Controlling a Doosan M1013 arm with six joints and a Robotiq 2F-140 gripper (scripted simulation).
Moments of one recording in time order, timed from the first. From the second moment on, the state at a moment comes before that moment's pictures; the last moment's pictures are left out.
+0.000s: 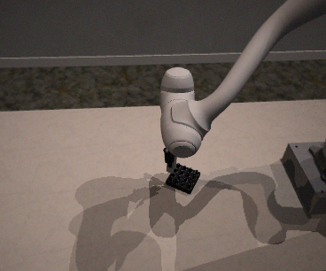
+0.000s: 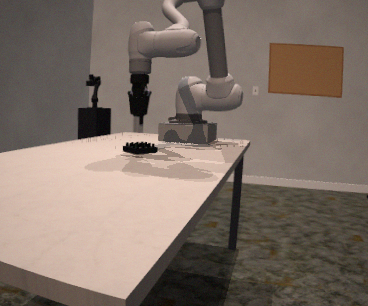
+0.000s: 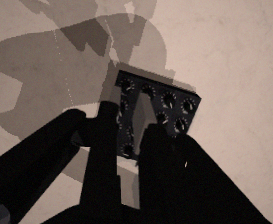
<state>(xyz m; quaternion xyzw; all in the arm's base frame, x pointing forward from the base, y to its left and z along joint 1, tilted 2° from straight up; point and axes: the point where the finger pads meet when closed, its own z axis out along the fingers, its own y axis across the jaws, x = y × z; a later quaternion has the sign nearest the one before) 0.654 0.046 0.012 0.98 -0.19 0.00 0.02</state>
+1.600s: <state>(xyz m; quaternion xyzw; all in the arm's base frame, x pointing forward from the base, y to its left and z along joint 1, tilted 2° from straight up) 0.654 0.045 -0.016 0.98 -0.19 0.00 0.02</state>
